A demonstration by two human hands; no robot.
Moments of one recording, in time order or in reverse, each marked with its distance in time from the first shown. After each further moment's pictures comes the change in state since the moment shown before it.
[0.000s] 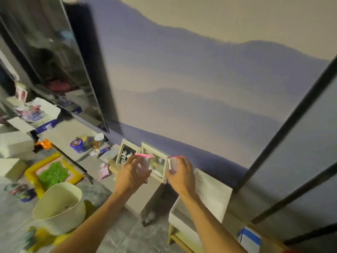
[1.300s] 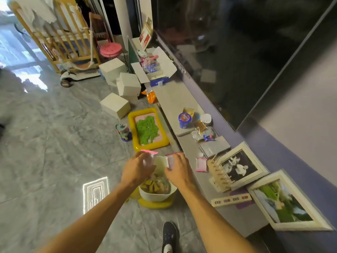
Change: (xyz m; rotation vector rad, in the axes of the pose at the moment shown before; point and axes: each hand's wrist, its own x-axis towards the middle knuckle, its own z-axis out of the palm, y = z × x) left_hand 0.014 -0.522 -0.223 0.038 0.151 -0.667; right_hand 0.031 -0.345 0.535 -0.087 -0.689 -0.387
